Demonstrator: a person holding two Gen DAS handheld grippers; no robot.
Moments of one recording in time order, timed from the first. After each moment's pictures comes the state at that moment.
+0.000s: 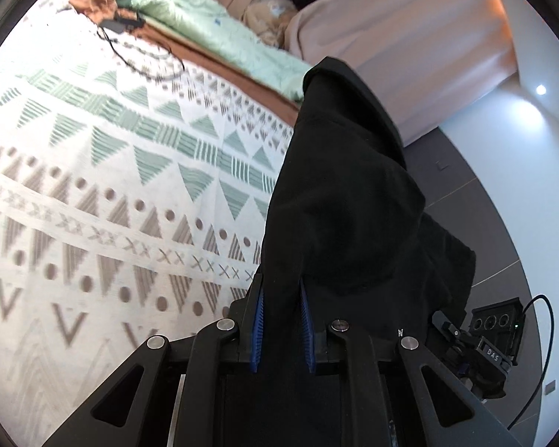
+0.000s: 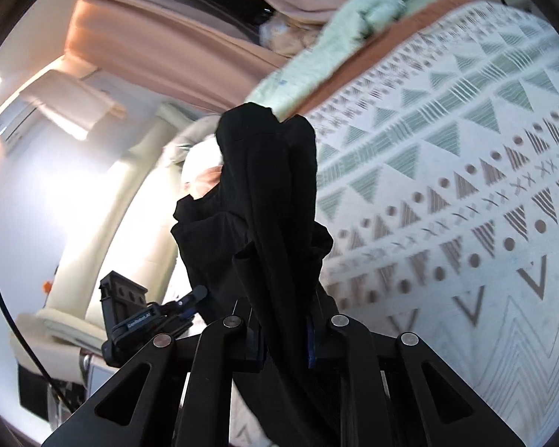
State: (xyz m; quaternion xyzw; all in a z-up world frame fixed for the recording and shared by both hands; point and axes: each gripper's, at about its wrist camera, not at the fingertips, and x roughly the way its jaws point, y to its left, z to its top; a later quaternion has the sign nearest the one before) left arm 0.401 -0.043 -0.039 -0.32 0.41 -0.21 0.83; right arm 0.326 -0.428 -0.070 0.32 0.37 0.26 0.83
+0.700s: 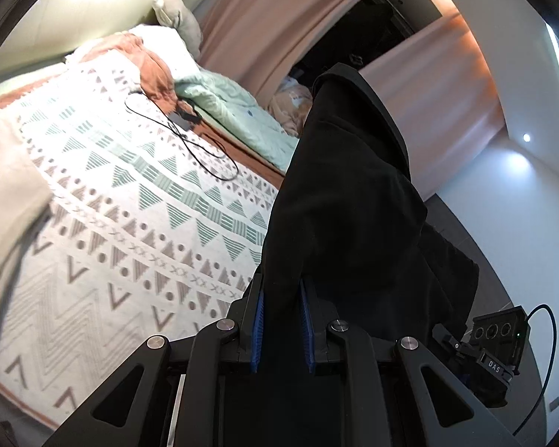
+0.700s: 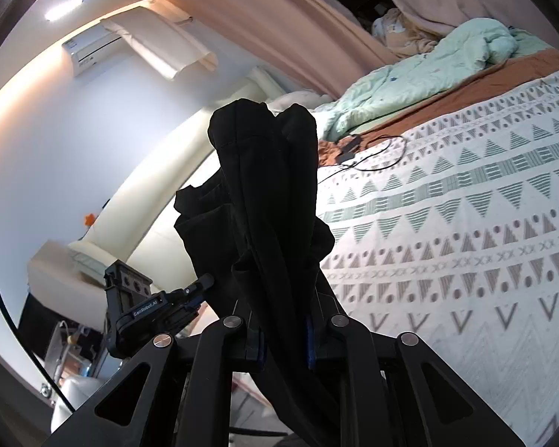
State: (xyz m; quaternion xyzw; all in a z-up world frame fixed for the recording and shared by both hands) left arm 0.268 0.142 0.060 -0.34 0.30 -0.14 0.88; right arm 0.248 -0.237 0.025 0.26 0.34 0.37 0.82
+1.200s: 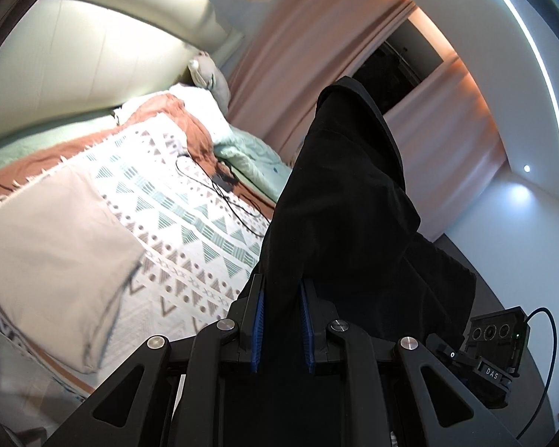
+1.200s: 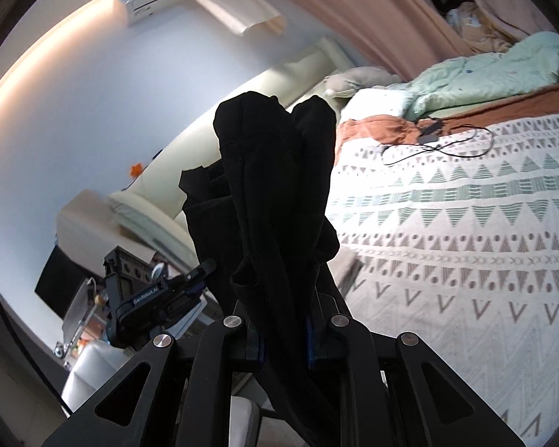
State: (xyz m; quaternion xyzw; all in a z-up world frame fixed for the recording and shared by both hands) left arm 0.156 0.268 0.126 -0.34 0.23 -0.08 0.91; right arm 0.187 -0.080 0.084 0.20 0.34 0.47 0.79
